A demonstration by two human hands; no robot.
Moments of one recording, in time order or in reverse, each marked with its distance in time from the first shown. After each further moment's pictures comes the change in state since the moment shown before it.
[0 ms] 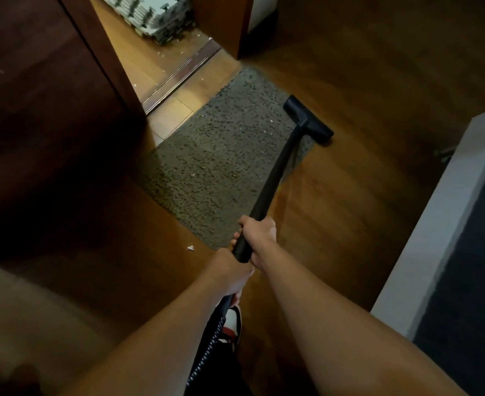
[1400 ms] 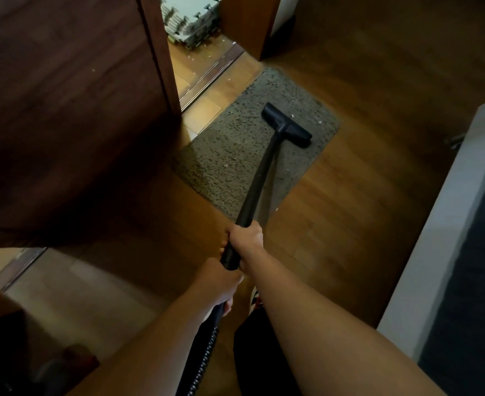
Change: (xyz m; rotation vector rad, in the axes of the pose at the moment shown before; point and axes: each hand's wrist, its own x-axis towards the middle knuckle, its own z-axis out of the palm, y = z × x) left_hand -0.066 -0.129 -0.091 0.002 0.020 0.019; right_hand -0.097 0.089 0.107 -0.066 -0.069 0.004
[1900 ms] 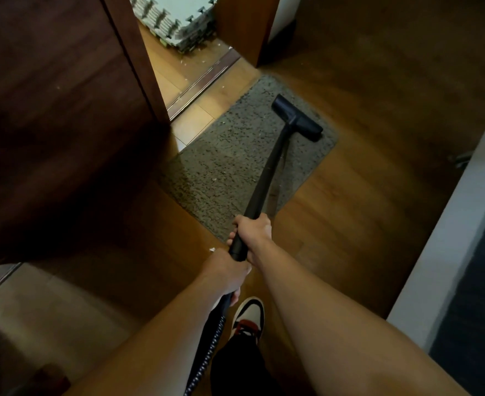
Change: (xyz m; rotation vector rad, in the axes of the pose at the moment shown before) left_hand 0.044 0.109 0.026 -0.015 0.044 -0.059; right_hand 0.067 -0.088 -0.045 0.012 0.016 0.006
